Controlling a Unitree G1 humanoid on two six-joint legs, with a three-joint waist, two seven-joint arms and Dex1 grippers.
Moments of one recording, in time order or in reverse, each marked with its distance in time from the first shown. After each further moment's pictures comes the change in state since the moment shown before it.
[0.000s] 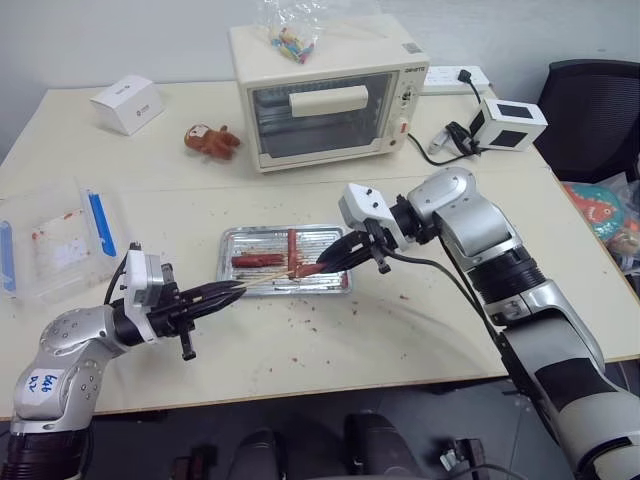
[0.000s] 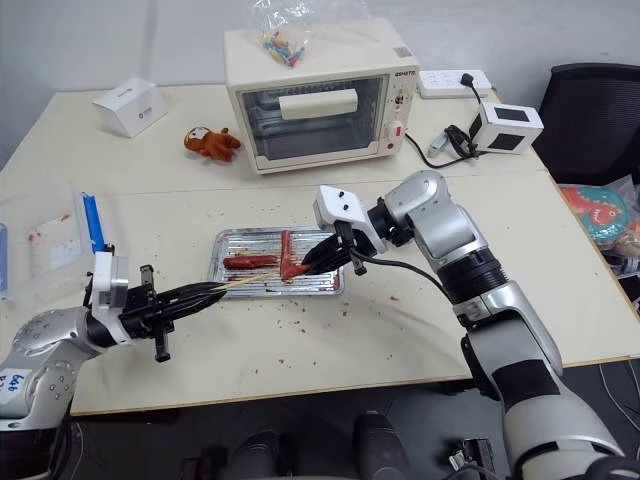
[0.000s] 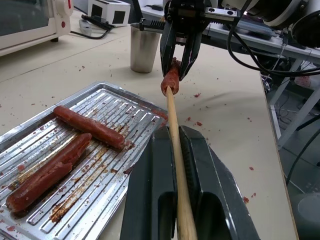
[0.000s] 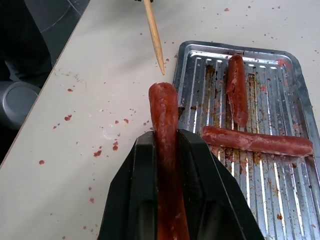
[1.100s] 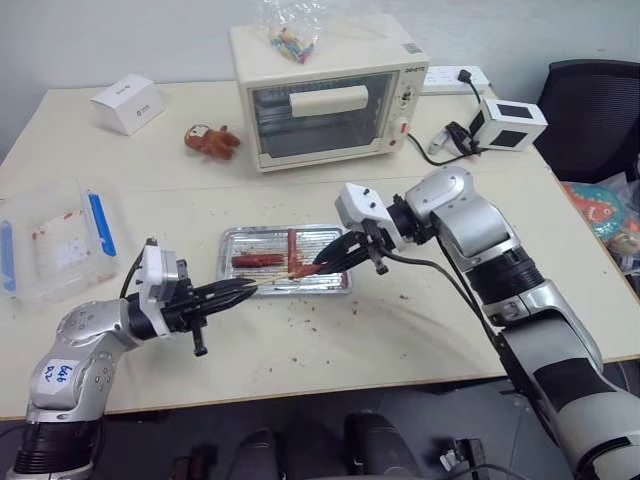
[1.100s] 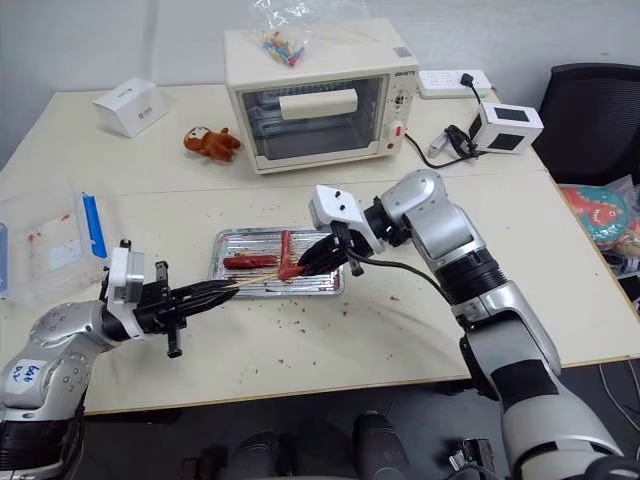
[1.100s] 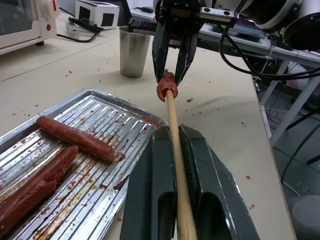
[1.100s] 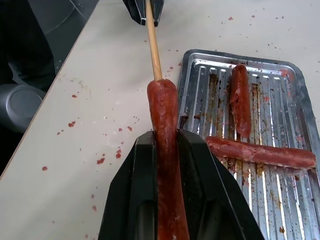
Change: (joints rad) left arm -0.057 -0.021 -0.060 0.010 0.016 -0.001 0.004; right arm 0.000 0.015 0.003 -0.035 0.010 0.022 0.000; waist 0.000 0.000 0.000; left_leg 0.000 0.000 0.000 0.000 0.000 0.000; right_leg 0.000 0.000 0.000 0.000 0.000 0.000
